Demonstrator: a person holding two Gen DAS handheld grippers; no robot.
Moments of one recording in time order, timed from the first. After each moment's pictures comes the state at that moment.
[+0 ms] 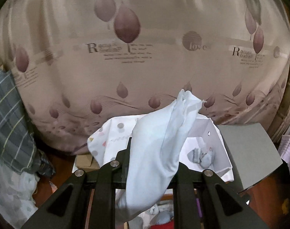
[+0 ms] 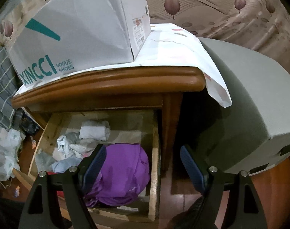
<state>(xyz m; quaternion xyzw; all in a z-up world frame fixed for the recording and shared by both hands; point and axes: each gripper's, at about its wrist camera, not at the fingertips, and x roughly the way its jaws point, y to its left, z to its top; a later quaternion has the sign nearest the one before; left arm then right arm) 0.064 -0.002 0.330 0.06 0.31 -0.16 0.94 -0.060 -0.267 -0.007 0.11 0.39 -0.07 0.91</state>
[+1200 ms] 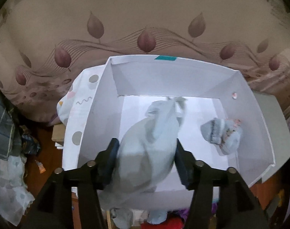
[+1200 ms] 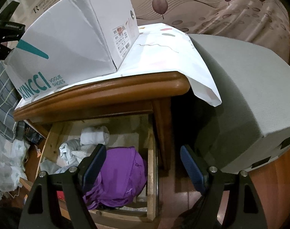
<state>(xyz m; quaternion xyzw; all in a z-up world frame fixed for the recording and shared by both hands) 0.158 -0.067 0.173 0.08 0.46 -0.16 0.87 -0.064 -0.285 -0.002 0.15 0.39 -0.08 0.91</state>
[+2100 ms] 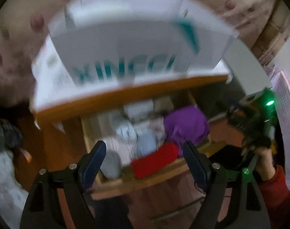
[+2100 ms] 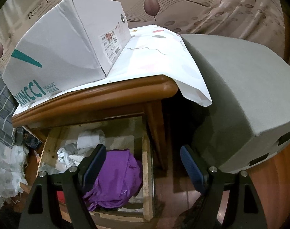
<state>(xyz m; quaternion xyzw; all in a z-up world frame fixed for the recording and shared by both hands) 0.030 -0.018 0.078 0.12 0.56 -0.28 0.77 -0.069 -0.294 0.000 0.16 0.38 -0.10 0.90</state>
